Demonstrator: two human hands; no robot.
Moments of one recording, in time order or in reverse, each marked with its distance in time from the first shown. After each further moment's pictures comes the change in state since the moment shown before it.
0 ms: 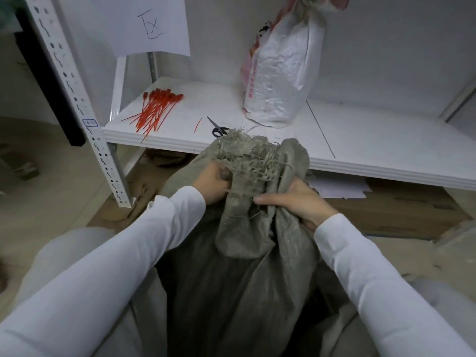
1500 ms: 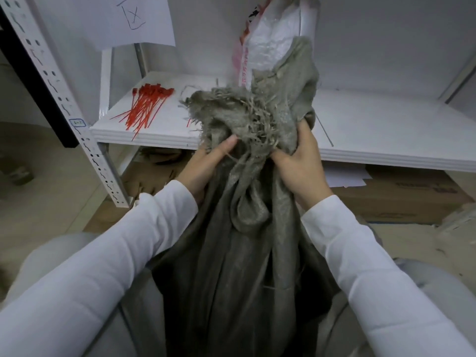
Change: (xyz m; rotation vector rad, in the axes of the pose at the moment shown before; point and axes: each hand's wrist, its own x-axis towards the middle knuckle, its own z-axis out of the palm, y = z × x) left_hand 0.000 0.012 0.001 -0.878 0.013 -0.106; right_hand 0.009 -0.036 0.013 -0.163 0.401 -0.466
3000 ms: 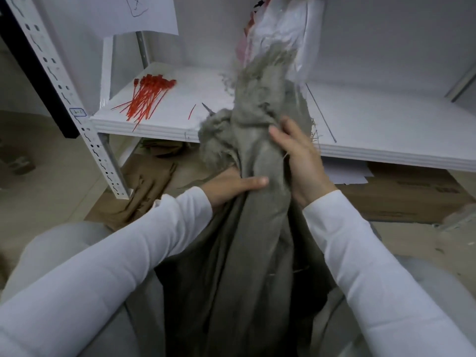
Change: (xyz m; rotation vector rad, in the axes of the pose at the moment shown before) left_hand -0.014 -0.030 0.018 0.263 -0.297 -0.076; right_hand -0.007 -0.007 0.010 0.568 -0.124 0.311
